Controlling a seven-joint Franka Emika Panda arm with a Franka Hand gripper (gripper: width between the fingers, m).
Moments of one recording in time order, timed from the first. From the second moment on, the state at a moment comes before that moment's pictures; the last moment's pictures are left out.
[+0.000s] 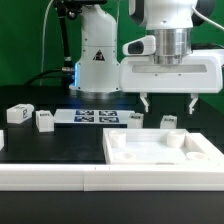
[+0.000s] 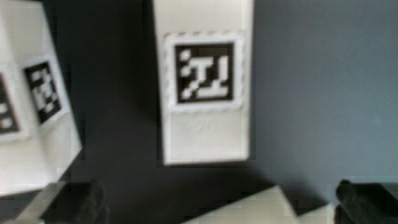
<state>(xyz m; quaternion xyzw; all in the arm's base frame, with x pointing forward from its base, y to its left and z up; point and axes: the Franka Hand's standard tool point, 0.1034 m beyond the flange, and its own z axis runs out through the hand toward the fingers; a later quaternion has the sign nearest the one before) 0.437 0.128 0.046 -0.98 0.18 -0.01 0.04</state>
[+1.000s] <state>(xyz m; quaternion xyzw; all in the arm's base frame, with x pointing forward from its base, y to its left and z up) 0.425 0.121 0.045 -0.95 0.12 0.27 0.05</state>
